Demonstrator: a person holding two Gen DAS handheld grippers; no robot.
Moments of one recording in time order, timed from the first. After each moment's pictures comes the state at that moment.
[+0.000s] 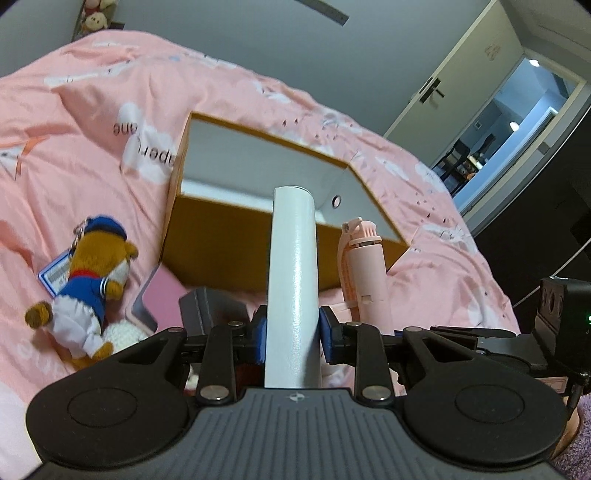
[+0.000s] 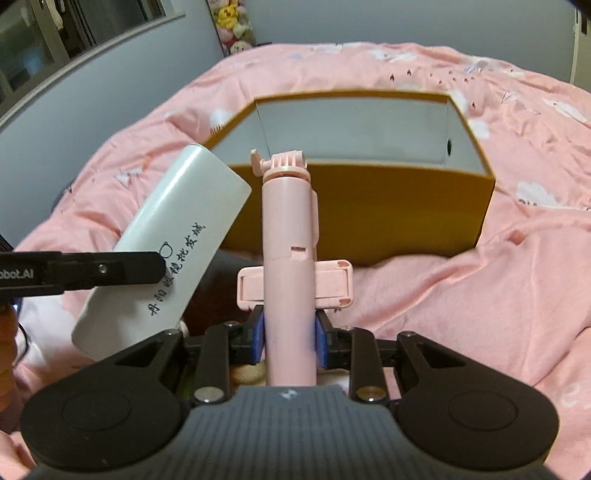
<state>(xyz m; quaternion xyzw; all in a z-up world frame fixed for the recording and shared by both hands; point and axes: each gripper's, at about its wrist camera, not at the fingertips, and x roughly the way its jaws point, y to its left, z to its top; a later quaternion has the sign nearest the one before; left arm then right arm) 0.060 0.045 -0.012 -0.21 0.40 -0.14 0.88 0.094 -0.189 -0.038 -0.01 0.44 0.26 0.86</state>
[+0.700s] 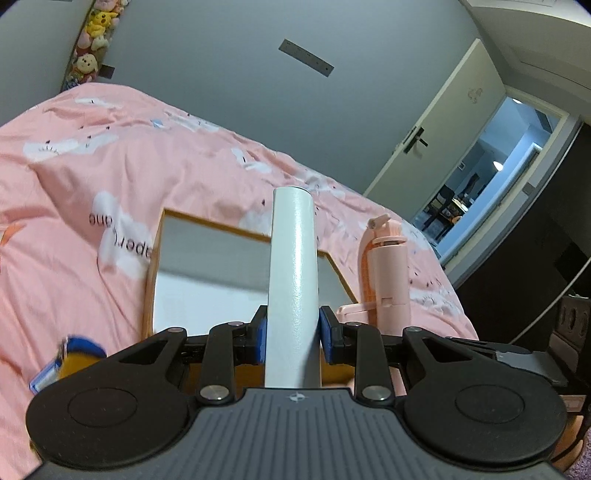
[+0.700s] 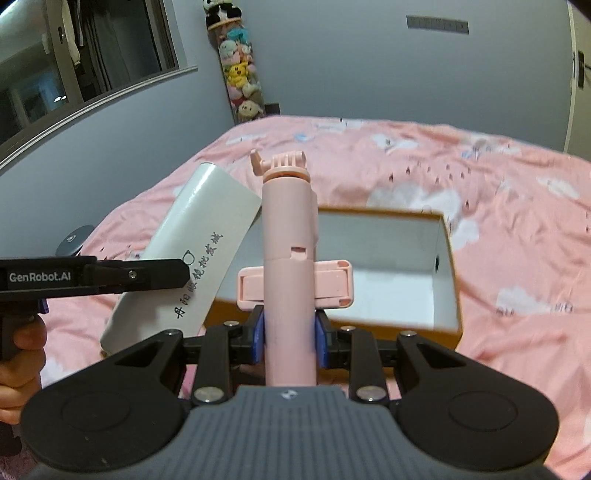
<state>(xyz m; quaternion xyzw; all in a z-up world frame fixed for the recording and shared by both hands) 0.123 0.053 0.043 -0.22 0.32 -0.15 0.91 0.133 -0.184 0.046 -0.01 0.35 0.26 0.90</state>
